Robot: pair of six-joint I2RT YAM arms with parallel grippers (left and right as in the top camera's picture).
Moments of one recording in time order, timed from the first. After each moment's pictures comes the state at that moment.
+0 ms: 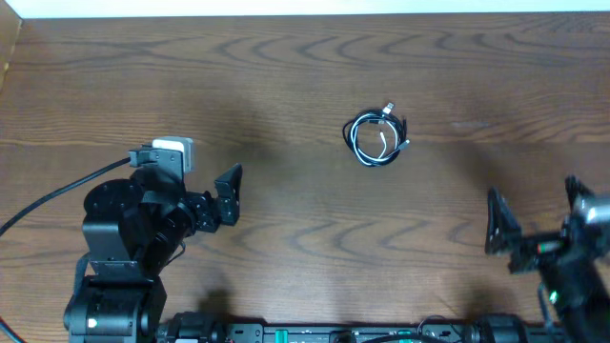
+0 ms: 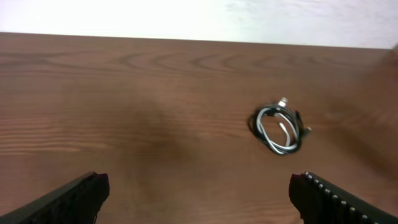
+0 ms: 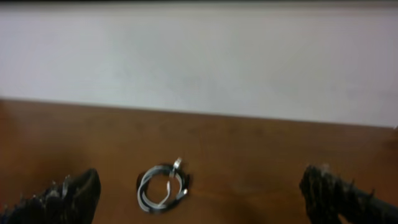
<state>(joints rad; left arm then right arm) -0.04 0.71 1.00 -0.80 0.27 -0.09 0.02 0.42 0.99 -0.73 -0.15 0.03</state>
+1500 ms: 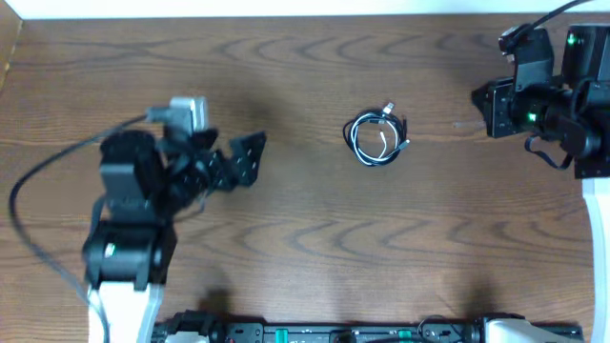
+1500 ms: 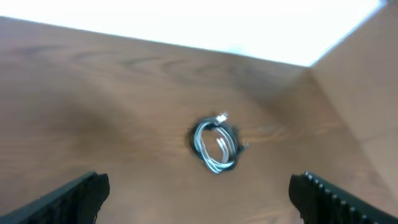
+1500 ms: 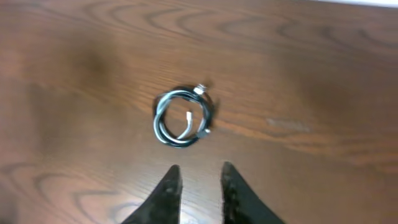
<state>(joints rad) -0.05 0.95 1.01 -0.55 0.51 -0.27 0.02 1.40 1.70 -1.16 -0.27 -0.07</state>
